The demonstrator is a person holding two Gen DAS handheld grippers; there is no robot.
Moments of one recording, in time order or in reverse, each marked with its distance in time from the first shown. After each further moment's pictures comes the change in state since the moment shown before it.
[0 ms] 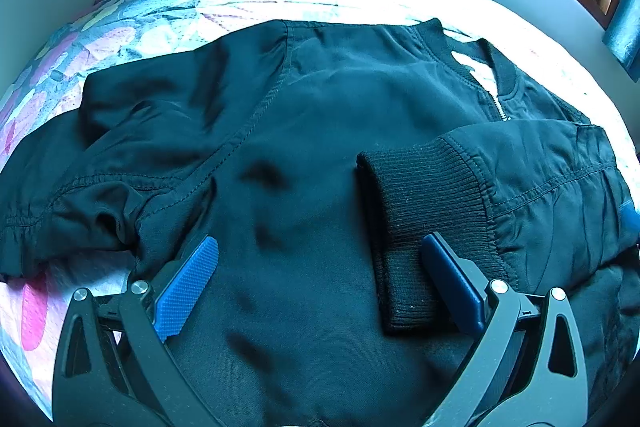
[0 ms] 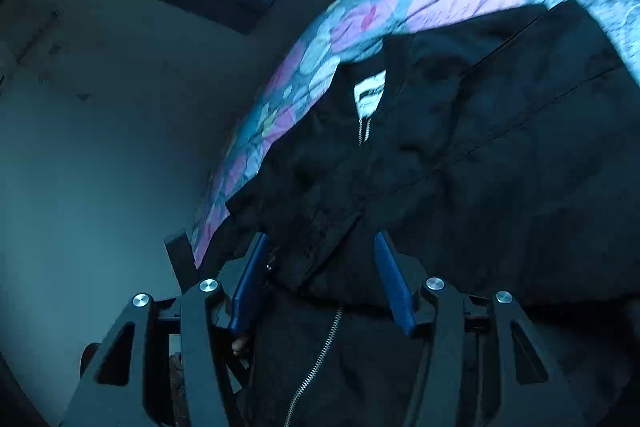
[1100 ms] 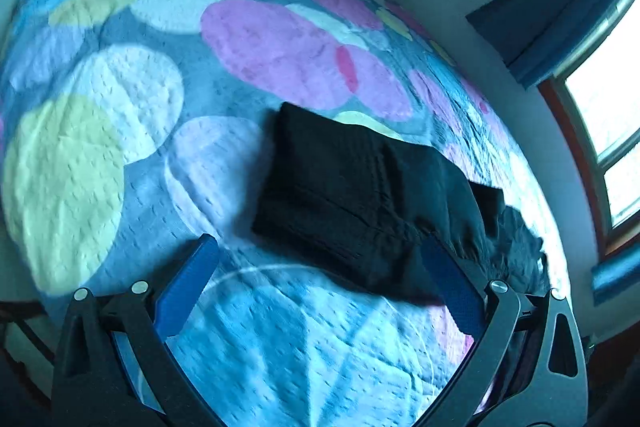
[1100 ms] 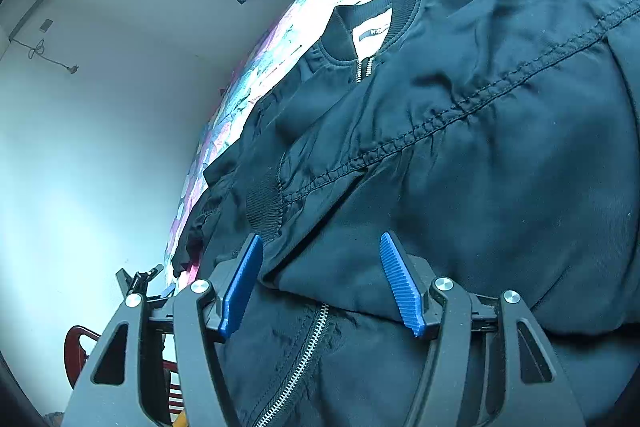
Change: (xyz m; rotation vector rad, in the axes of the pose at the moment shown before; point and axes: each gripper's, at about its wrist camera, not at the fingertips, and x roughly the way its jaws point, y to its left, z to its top) left arm -0.115 0.423 -0.106 -0.702 -0.174 -0.116; right arm 0.052 -0.017 -0.024 -0.029 0.048 -0.019
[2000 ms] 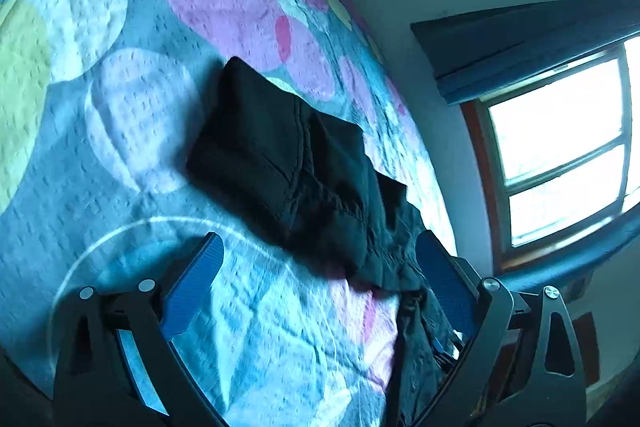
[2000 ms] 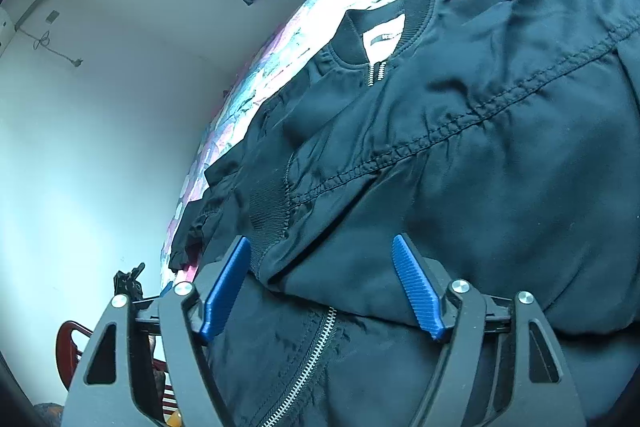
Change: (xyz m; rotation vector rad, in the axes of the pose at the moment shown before) left arm 0.004 0.000 -0.010 -0.163 0.084 -0.339; right arm 0.006 0.007 0.001 -0.045 -0.021 -0.004
